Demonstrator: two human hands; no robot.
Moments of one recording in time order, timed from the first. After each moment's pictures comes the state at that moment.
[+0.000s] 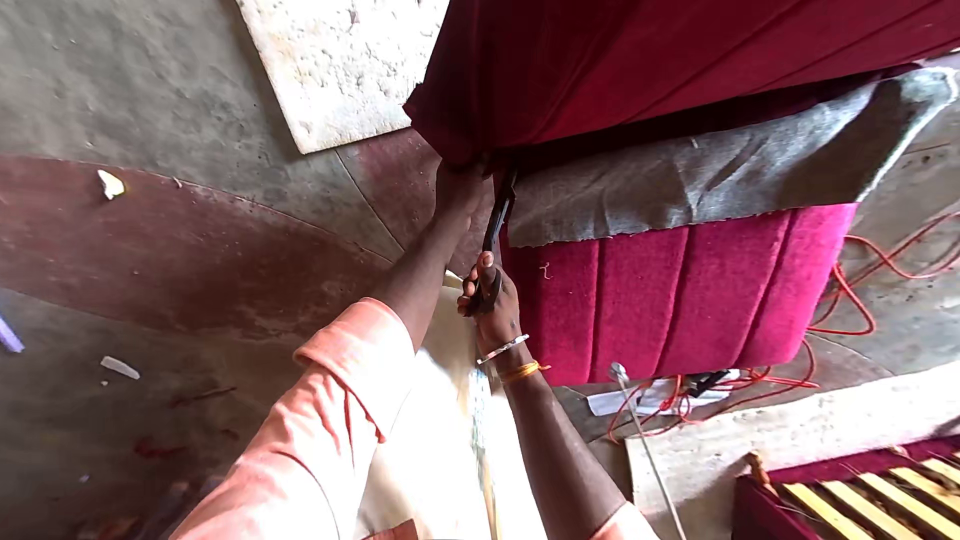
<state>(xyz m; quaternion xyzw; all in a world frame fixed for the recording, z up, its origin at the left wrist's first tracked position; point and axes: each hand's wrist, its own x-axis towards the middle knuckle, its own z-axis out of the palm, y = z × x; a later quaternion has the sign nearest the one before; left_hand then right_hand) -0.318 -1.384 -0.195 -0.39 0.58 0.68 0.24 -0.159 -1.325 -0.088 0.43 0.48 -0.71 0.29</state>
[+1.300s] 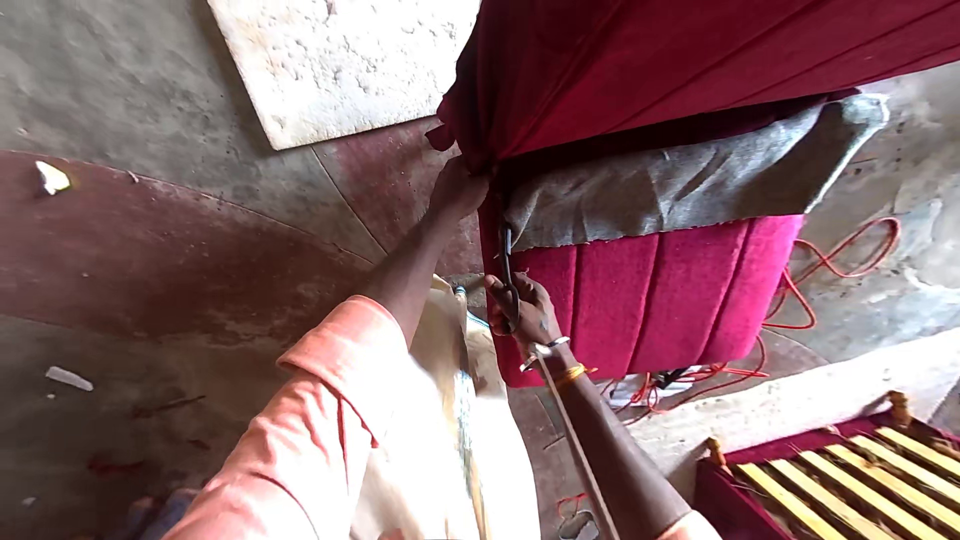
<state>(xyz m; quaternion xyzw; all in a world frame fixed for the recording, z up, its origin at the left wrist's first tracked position) -0.335 -1.379 -0.200 -0.15 0.75 0.54 0.37 -0.174 -1.246 -0.084 0.41 0.59 -0.57 0.40</state>
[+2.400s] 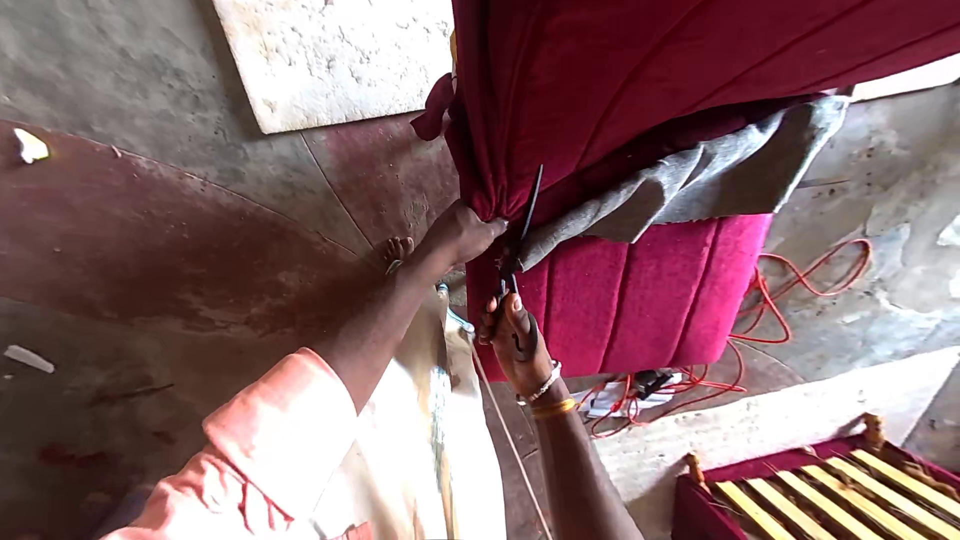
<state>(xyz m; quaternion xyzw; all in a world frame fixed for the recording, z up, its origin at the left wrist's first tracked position) -0.270 -1.348 -0.112 -0.16 0.71 0.49 0.48 -0.104 -1.207 -0.074 0.35 0.47 -0.74 0.32</state>
